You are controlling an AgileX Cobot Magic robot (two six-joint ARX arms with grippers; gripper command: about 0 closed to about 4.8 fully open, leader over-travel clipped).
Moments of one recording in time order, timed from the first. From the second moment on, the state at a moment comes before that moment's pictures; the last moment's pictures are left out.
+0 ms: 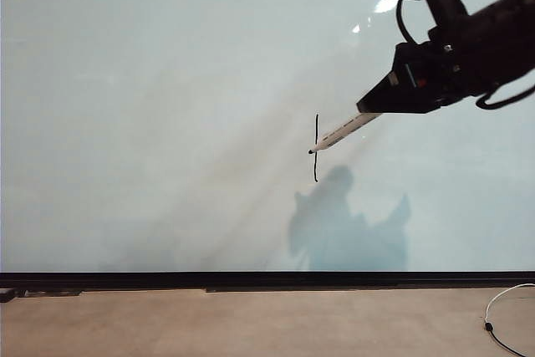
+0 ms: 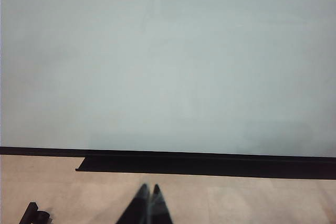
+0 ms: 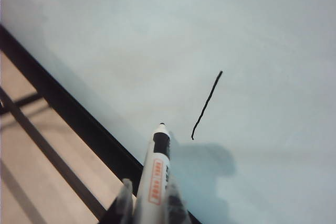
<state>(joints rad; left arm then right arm) 0.06 0.00 0.00 -0.11 0.00 0.01 0.38 1.28 0.49 0.57 -0.32 -0.30</state>
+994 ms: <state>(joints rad) 0.06 0.00 0.00 -0.11 0.00 0.01 0.29 1.48 0.38 1.16 -0.41 0.14</state>
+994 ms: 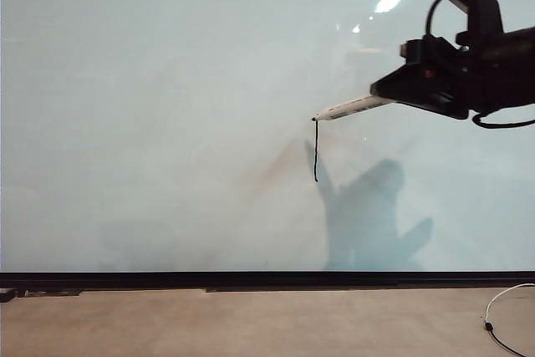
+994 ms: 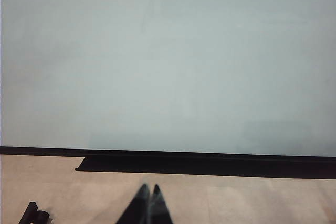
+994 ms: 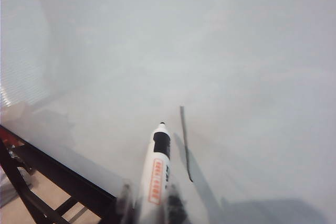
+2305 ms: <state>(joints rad) 0.06 0.00 0.00 -0.11 0.00 0.01 0.23 1.55 0.44 1.18 -0.49 0.15</state>
